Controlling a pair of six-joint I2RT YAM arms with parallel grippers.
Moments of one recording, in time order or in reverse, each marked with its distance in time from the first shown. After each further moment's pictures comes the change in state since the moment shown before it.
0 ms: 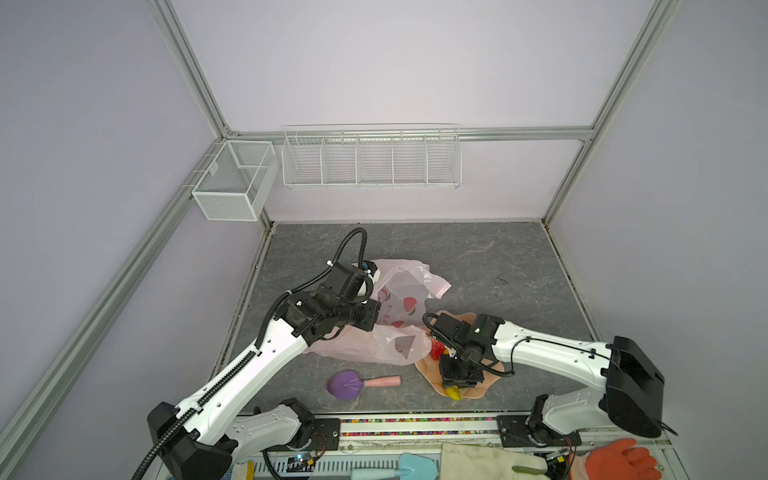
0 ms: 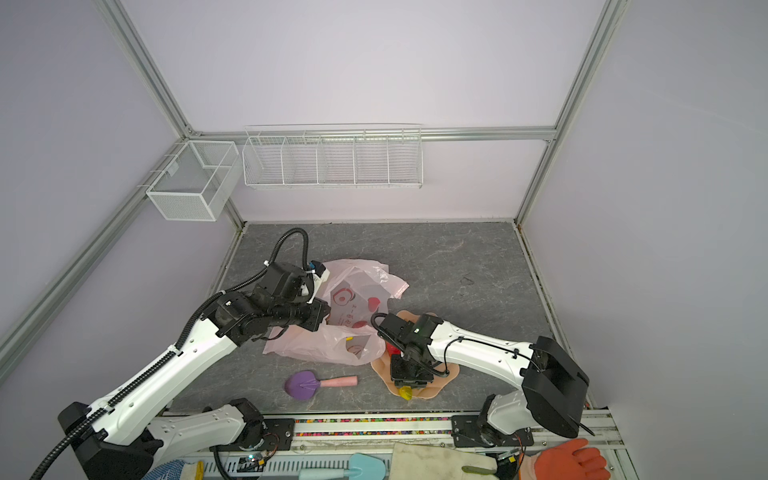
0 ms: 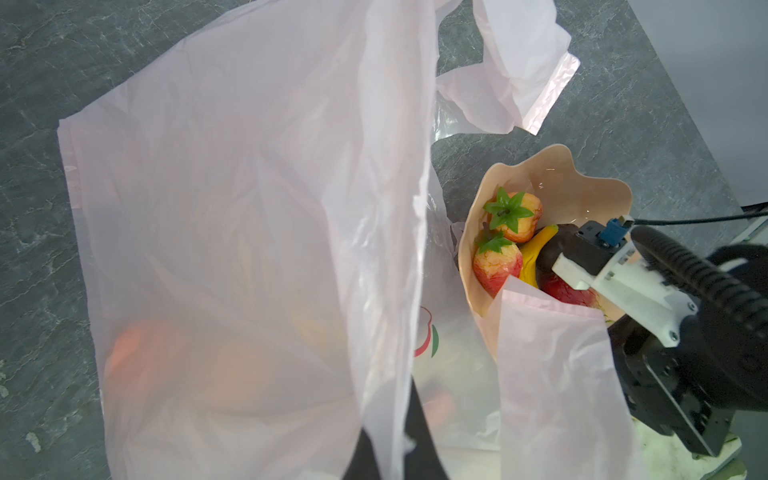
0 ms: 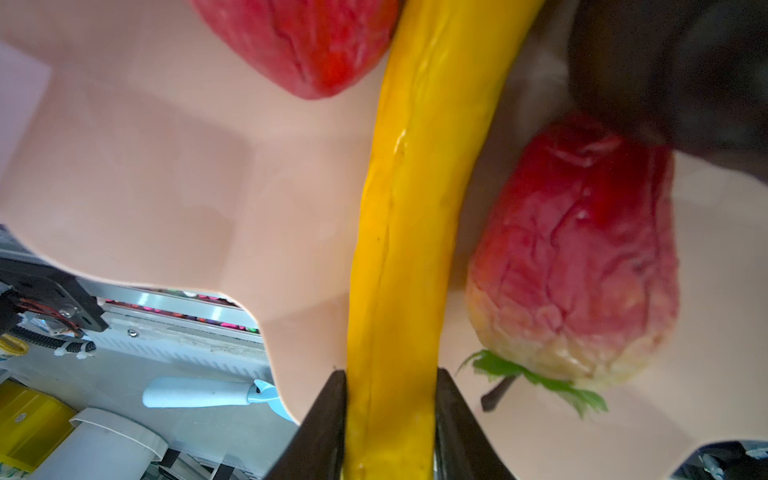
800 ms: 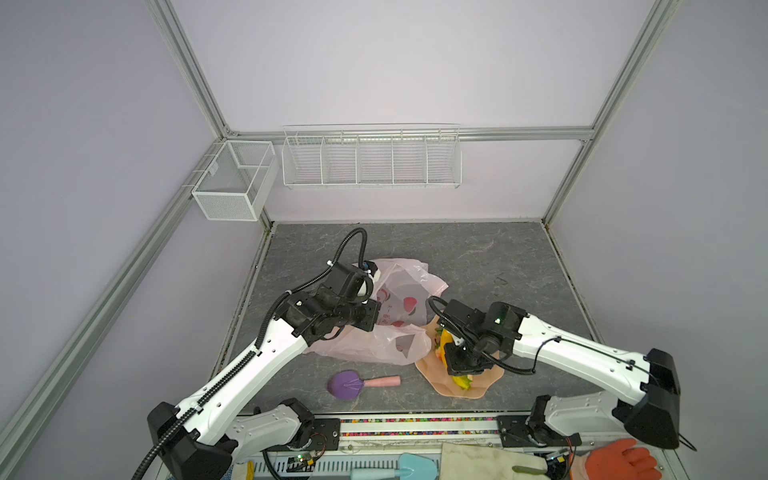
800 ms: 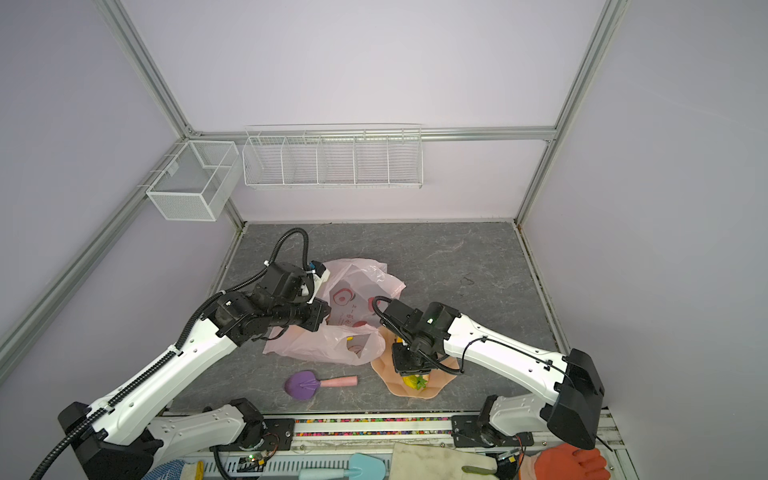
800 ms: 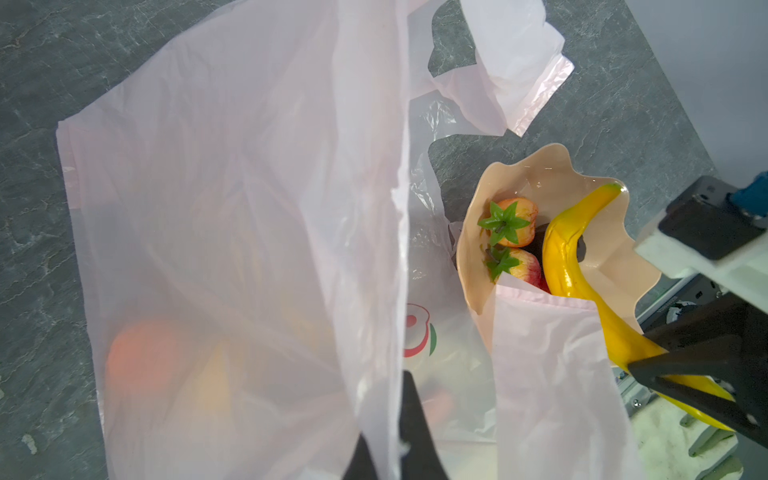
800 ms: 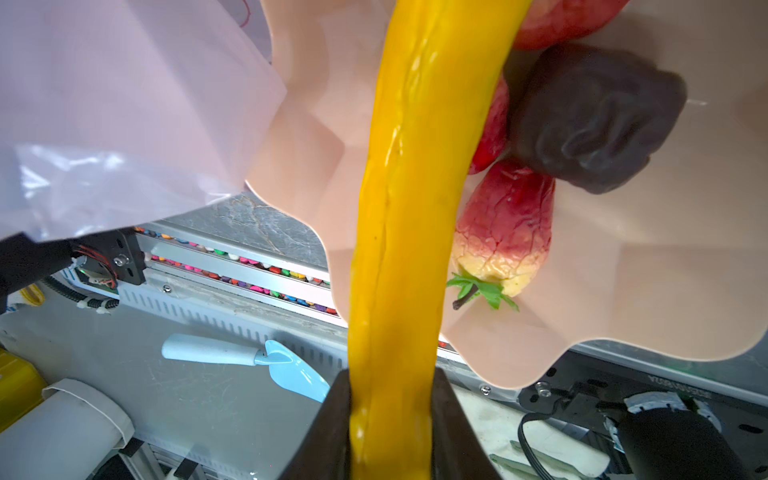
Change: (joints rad) left arm 0.000 0.000 0.000 0.000 0.008 0.000; right arm 0.002 -0.093 0.198 -0.198 0.114 -0.159
